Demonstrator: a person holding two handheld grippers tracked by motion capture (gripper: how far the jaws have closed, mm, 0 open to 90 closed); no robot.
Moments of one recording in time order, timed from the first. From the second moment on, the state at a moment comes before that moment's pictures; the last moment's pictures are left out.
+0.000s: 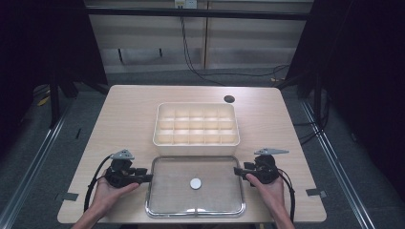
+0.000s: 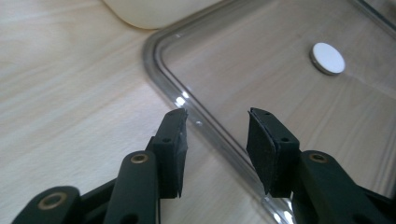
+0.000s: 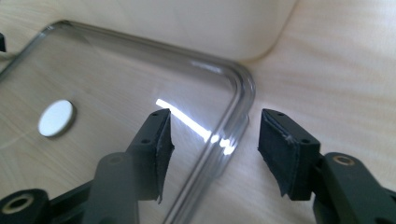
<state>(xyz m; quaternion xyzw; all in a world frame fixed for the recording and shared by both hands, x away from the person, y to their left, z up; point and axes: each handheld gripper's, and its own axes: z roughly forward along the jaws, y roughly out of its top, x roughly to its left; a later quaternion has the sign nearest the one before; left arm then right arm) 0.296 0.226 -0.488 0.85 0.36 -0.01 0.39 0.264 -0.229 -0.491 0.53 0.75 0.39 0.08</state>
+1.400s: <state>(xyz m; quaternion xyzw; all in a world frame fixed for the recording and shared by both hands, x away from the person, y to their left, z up) 0.295 0.215 -0.494 0.86 0.35 -0.01 0.38 0.262 -0.244 -0.505 0.61 0.63 0.48 -0.03</state>
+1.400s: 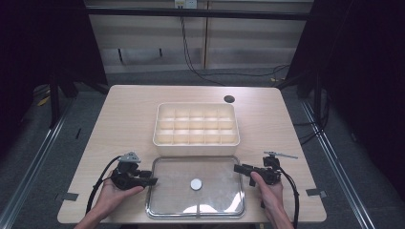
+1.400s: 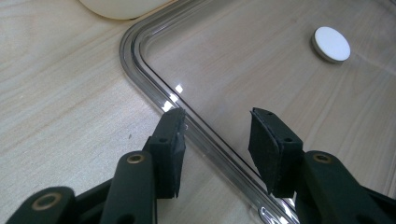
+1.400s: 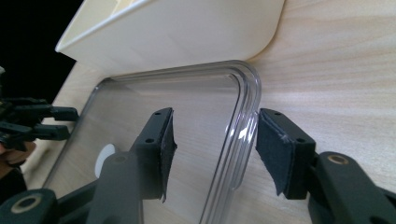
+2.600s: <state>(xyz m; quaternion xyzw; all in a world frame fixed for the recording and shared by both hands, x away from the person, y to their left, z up) 0.298 0.221 -0.496 0.85 0.36 -0.02 0.39 0.268 -0.242 -0.503 0.55 0.64 0.53 -0.07</state>
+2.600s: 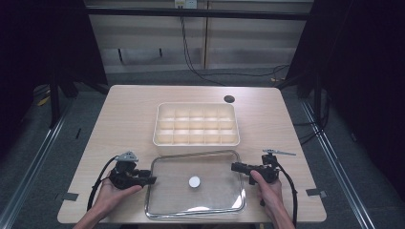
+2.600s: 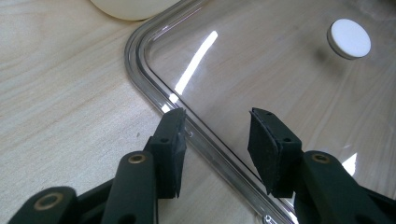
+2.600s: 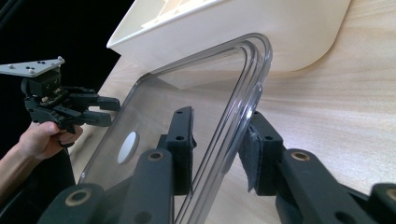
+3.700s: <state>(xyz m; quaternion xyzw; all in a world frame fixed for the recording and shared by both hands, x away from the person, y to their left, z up) 0.300 0.228 -0.488 0.81 0.38 -0.04 0.44 0.263 -0.243 -0.496 0.55 0.64 0.53 -0.05</state>
